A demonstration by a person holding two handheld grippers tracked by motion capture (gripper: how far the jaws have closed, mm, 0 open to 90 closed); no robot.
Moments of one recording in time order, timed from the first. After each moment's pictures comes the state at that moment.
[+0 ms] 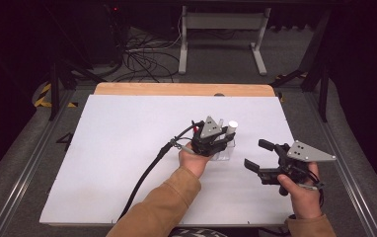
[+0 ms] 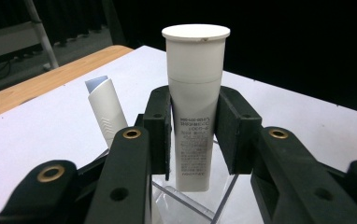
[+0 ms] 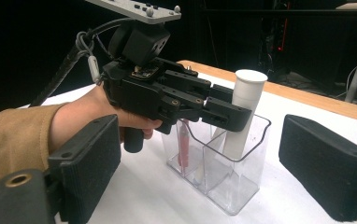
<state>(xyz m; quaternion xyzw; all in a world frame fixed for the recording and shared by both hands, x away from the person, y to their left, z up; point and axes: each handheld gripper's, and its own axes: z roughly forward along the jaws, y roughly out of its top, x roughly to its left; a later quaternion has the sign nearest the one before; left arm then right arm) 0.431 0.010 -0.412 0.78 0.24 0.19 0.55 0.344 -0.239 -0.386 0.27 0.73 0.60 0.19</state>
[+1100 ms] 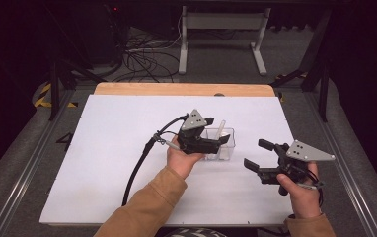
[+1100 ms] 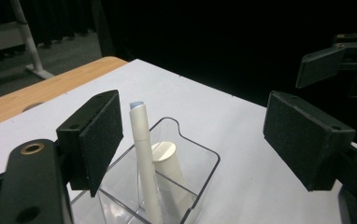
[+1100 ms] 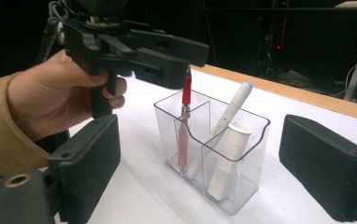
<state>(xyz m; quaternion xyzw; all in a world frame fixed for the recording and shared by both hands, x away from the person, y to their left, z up) 0.418 0.052 -0.374 0.77 0.24 0.15 0.58 0.345 -0.239 -0.387 0.27 0.73 0.60 0.19</state>
